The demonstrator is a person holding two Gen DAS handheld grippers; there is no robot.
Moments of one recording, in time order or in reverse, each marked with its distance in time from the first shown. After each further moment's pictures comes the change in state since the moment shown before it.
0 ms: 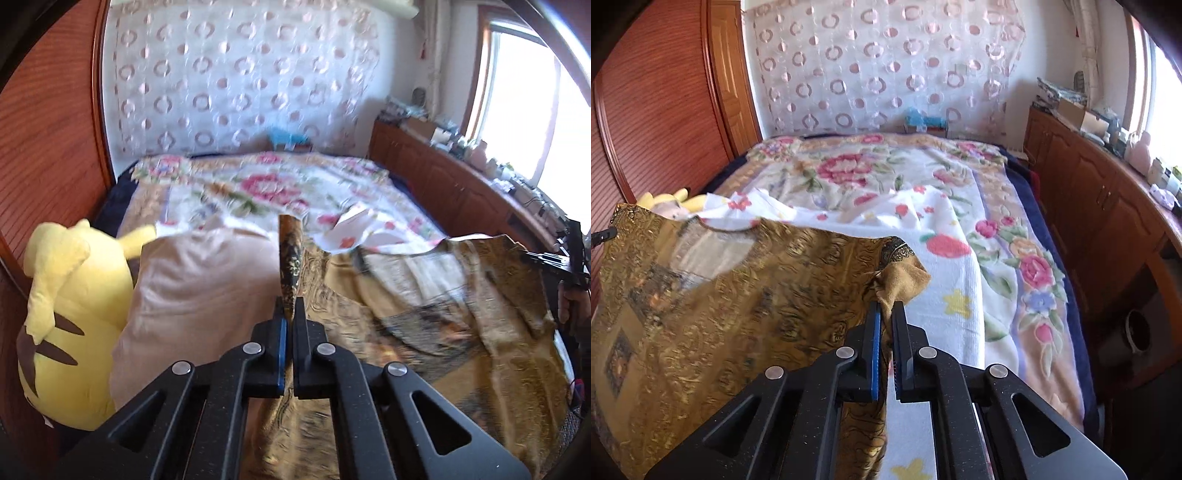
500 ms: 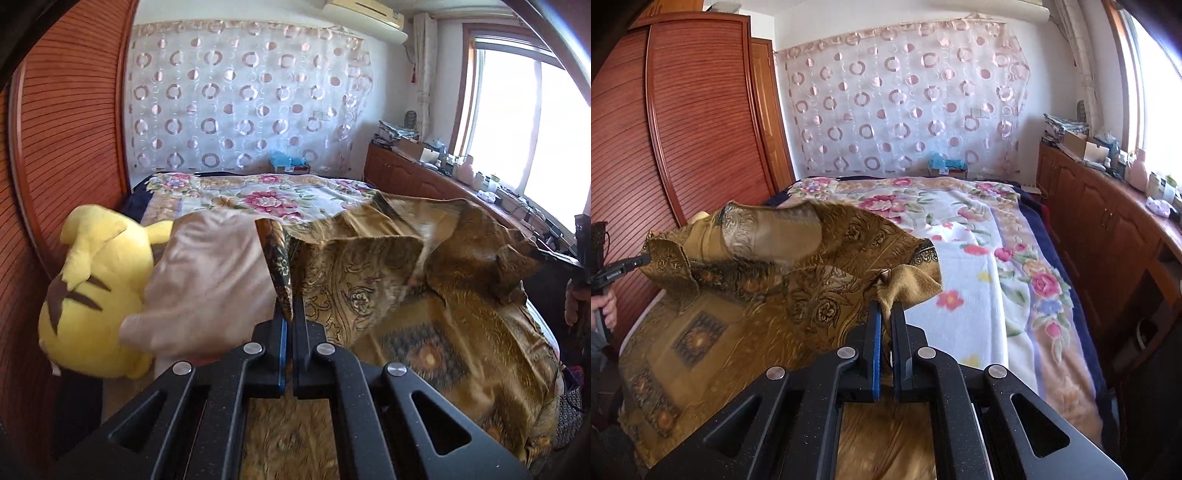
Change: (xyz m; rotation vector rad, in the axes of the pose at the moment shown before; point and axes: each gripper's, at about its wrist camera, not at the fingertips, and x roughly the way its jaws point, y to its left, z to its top) left arm -0.105 -0.007 -0.093 -0.024 -0.104 0.021; right arm -0.126 0.034 -0.100 0.010 -0.169 0.091
